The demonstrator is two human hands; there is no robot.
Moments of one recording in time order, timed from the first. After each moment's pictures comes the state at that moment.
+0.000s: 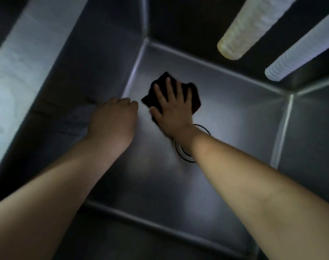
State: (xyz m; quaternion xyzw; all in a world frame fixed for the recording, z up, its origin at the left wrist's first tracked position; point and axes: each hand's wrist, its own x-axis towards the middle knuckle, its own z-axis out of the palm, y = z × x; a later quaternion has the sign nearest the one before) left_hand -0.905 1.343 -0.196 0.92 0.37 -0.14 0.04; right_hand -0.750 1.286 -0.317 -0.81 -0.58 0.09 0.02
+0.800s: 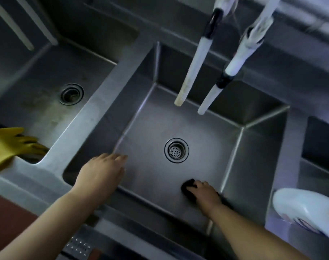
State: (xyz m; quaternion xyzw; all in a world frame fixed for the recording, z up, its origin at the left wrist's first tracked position) left_hand -1.015 1.223 -0.038 0.89 0.40 -0.12 0.16; right_hand -0.755 1.016 -0.182 -0.73 -0.56 0.35 -0.17
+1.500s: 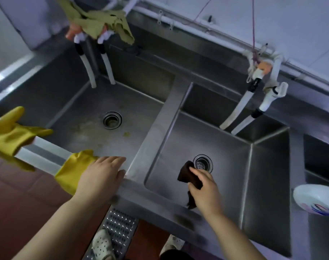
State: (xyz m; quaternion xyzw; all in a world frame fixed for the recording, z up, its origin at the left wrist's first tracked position) left_hand -1.193 1.308 0.049 0.87 0.45 -0.03 0.19; right_hand -0.962 1.131 -0.015 -0.86 -0.32 0.26 0.29
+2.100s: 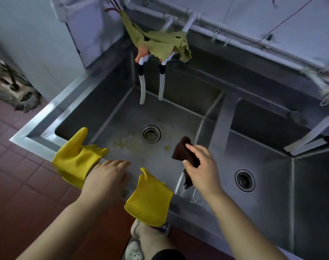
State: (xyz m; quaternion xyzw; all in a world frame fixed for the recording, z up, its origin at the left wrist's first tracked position) left_hand -1.341 1.458 0.043 0.89 0.42 -0.04 0.17; right_hand -1.103 1.348 0.012 -0.82 -0.40 0.21 0.35
